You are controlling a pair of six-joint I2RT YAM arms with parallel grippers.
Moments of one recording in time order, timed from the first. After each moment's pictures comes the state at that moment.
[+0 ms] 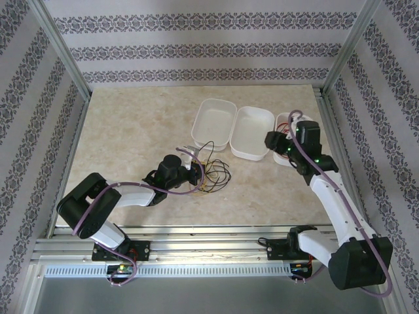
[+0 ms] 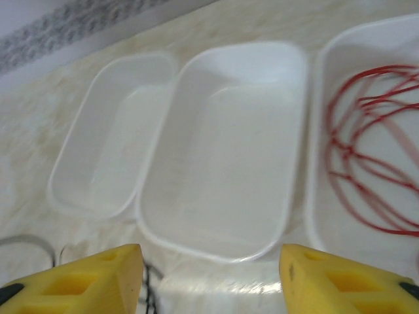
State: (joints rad) left arm -0.65 1.54 0.52 0.64 0.15 -0.35; right arm 0.14 1.06 0.83 -0.40 -0.19 0.39
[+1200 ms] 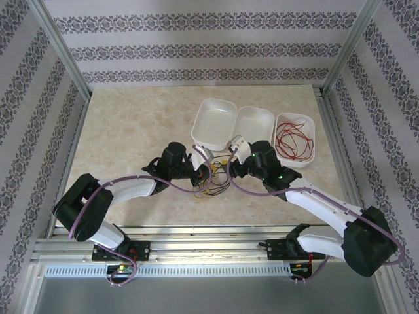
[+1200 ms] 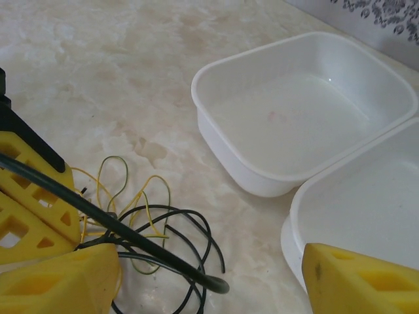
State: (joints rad) left arm -0.63 1.51 0.71 0.30 0.51 0.11; right arm 0.60 1.15 0.65 -0.03 -0.08 -0.16
